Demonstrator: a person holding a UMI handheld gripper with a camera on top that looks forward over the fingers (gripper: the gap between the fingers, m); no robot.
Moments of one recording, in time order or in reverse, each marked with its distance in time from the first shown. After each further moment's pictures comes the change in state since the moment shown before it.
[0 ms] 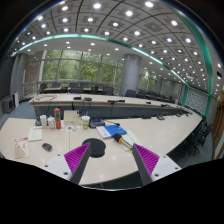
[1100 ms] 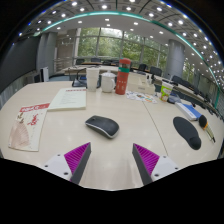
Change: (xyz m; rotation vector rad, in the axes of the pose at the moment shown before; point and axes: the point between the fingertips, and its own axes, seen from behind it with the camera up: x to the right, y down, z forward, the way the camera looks) arm -0.489 0.231 0.271 -0.181 -0.379 -0.154
